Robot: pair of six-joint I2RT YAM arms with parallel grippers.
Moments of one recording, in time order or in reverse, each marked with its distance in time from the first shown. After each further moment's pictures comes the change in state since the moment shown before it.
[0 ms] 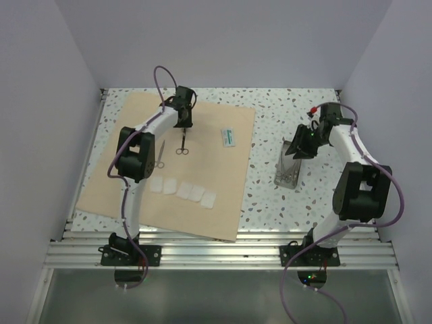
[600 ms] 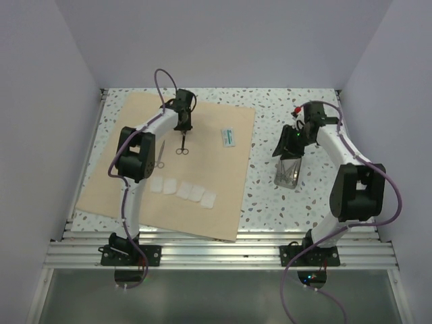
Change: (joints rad) left arm 0.000 0.001 -0.041 0.018 0.005 0.000; right arm 0.127 -0.006 -0.002 0.013 0.001 0.054
